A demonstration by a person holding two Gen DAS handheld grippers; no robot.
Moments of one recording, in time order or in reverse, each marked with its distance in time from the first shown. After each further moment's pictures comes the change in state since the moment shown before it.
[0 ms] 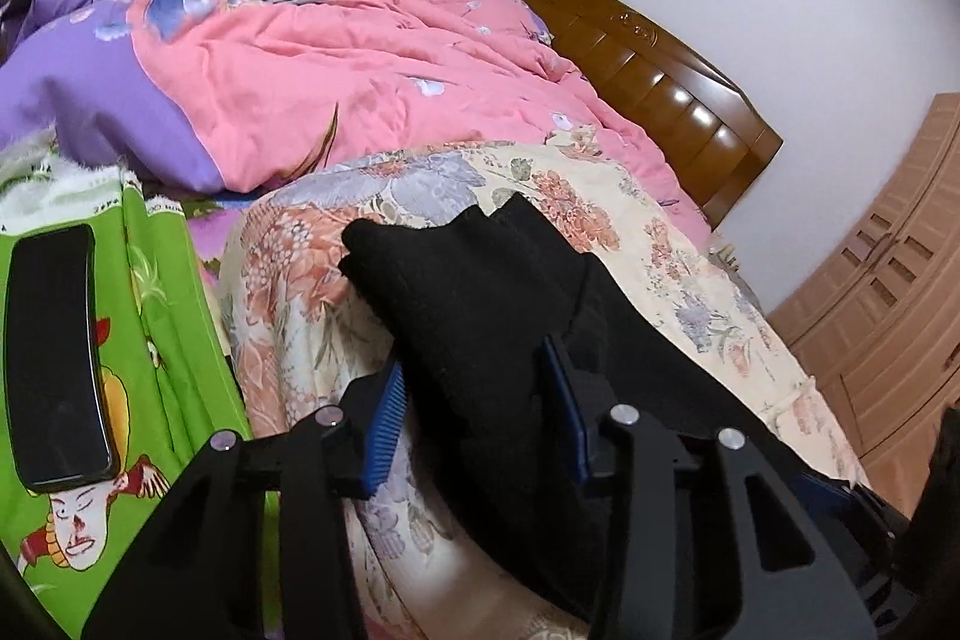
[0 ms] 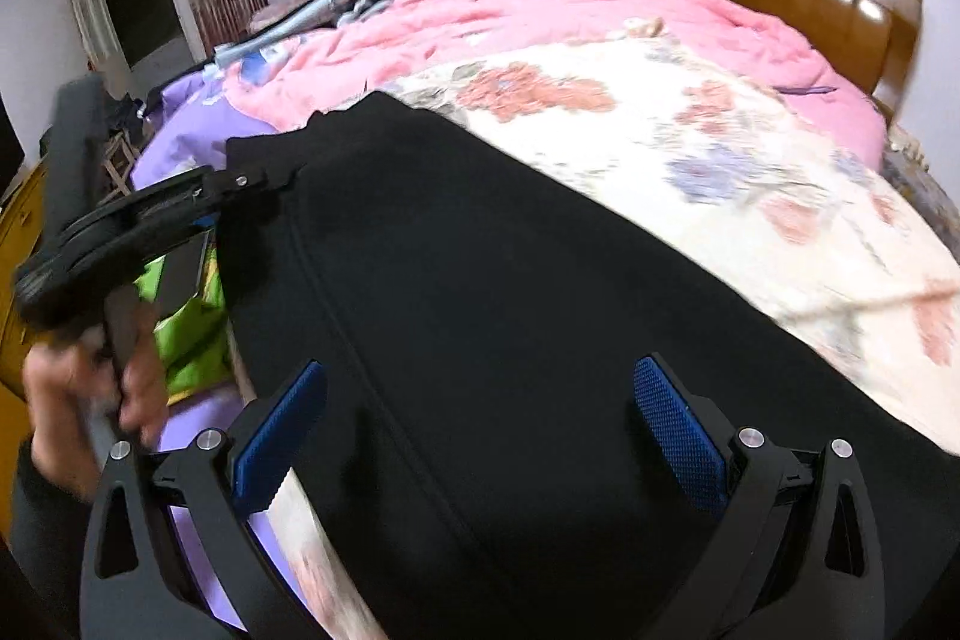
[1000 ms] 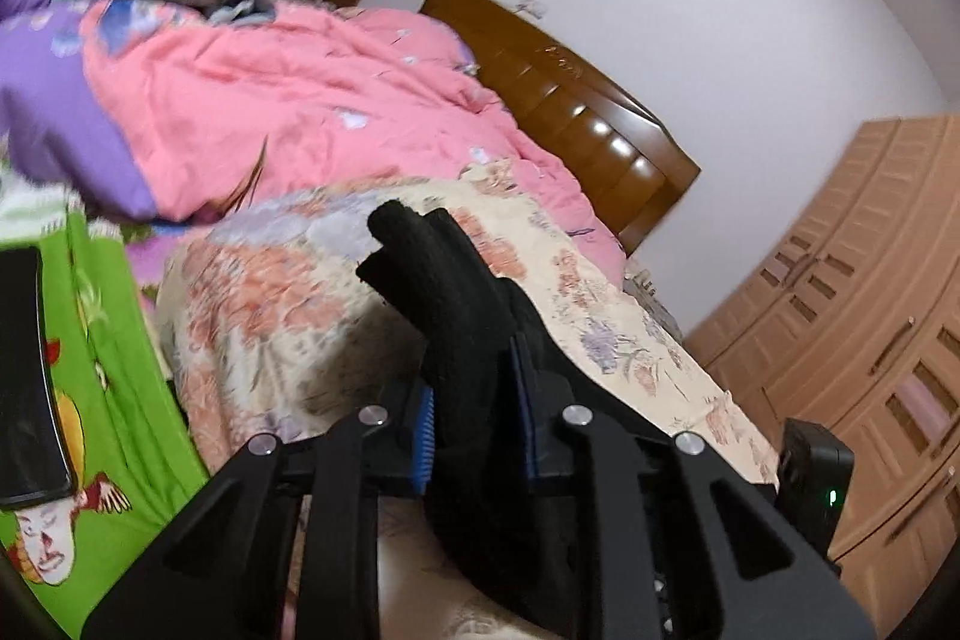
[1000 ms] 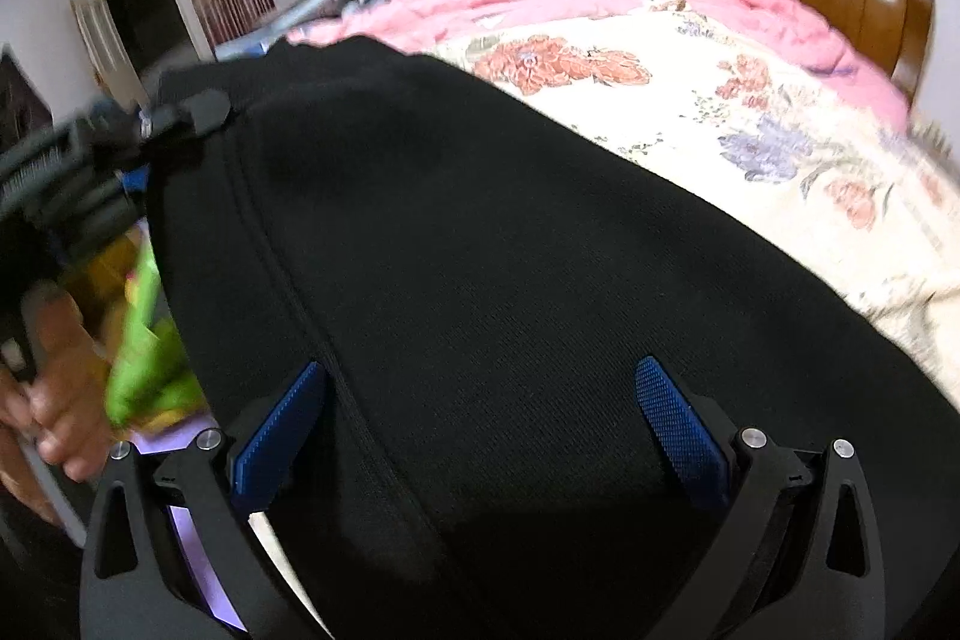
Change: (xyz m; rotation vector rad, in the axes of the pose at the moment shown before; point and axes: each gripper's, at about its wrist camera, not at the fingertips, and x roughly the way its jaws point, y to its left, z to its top) left arm -0.031 -0.007 0.009 0.011 -0.079 -0.224; right arm 0.029 -0.008 -0.006 0.064 -0.019 0.102
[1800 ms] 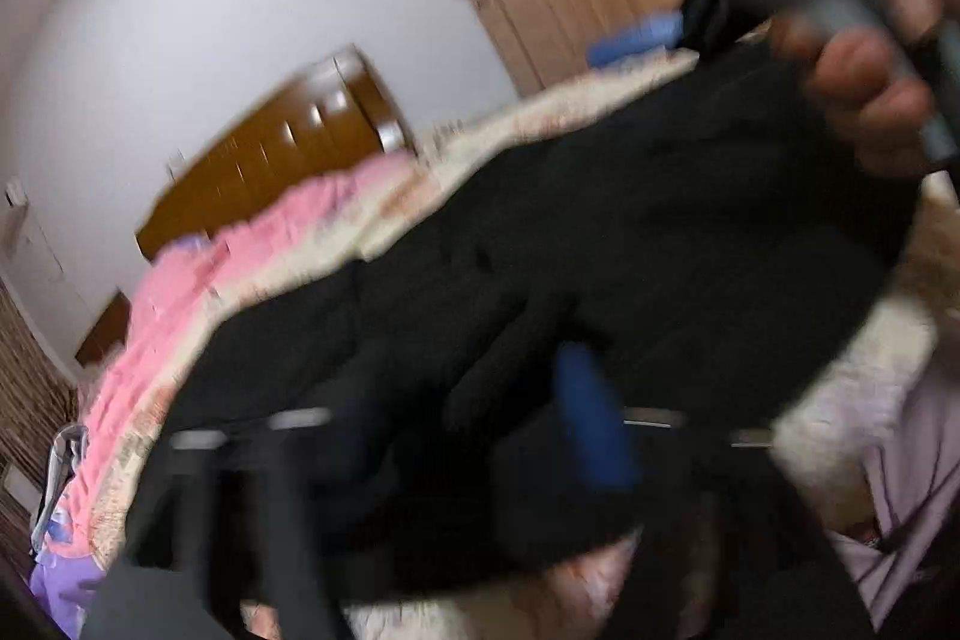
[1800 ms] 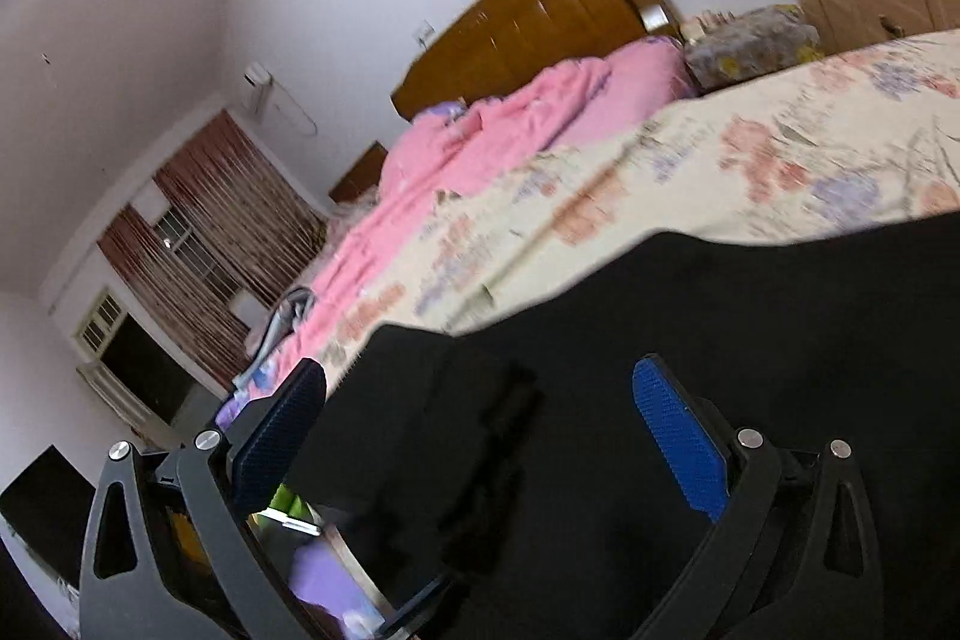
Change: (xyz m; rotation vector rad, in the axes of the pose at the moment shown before) left arm -0.013 -0.317 -0.296 1.215 0.027 -0.107; right arm -0.293 -0.216 -0.185 0.606 -0.495 0.039
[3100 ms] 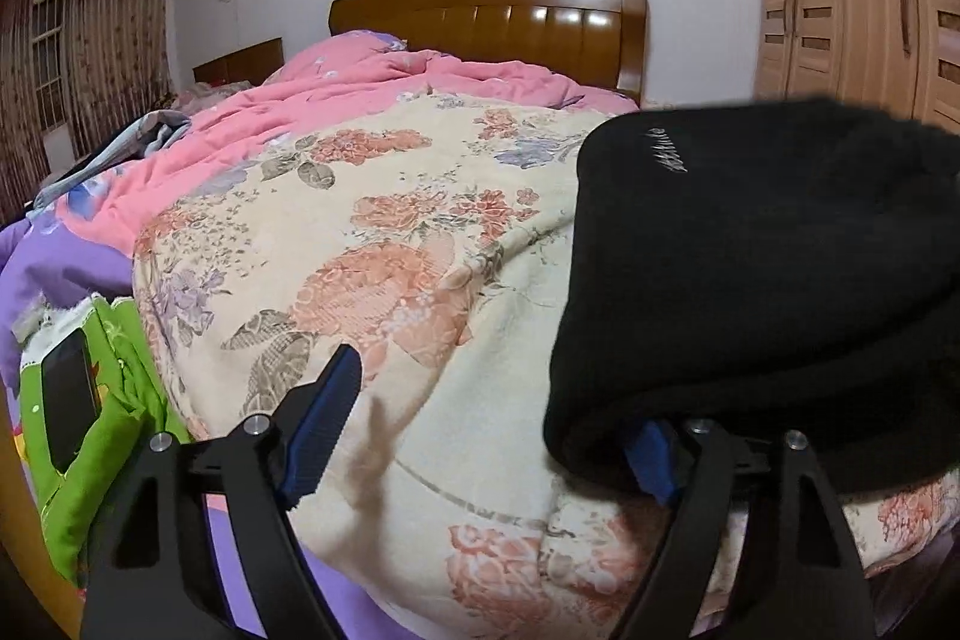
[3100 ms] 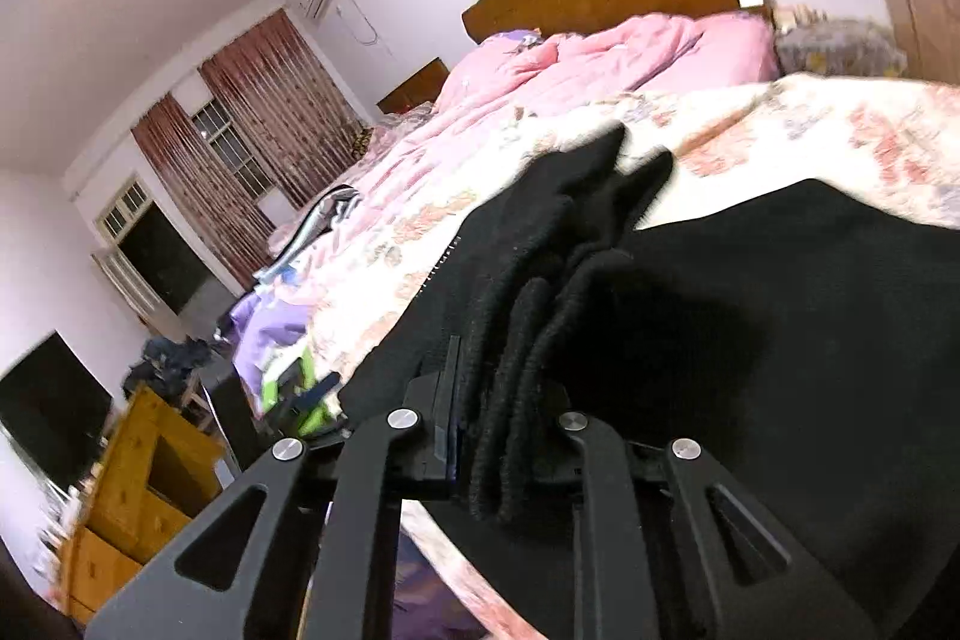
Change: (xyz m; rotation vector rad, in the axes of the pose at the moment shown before) left arm 0.010 0.182 -0.121 -0.646 0.216 0.241; right arm 0.051 0.080 -0.058 -0.205 0.164 0.055
